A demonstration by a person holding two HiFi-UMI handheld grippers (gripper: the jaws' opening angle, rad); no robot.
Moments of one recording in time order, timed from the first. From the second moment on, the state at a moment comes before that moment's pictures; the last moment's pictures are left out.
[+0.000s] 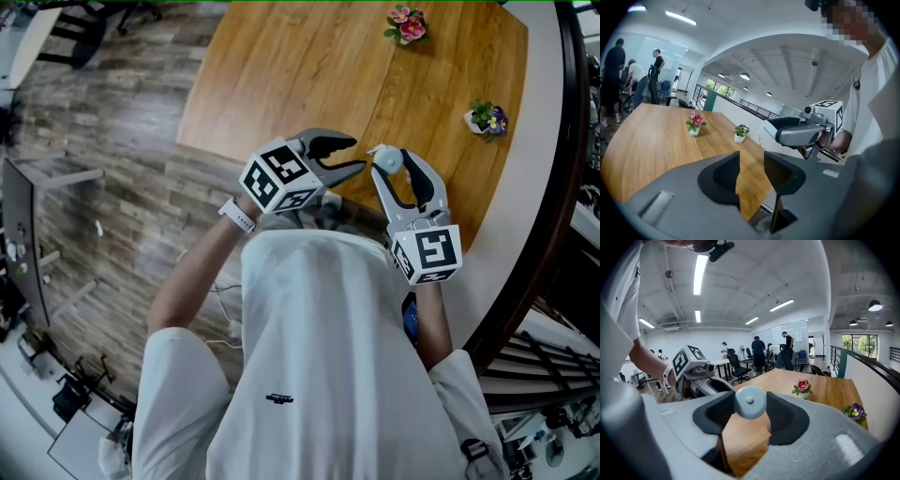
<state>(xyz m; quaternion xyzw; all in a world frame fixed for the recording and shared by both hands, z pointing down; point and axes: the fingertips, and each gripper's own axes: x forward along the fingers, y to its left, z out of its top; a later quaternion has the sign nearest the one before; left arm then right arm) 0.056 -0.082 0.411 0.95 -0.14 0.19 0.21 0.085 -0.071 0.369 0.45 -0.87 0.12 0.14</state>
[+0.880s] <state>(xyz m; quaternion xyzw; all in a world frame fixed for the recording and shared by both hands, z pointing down) 0.056 -0.085 0.399 0.96 -0.15 0.19 0.15 0.078 -0.071 0.381 0.44 -0.87 0.15 0.15</state>
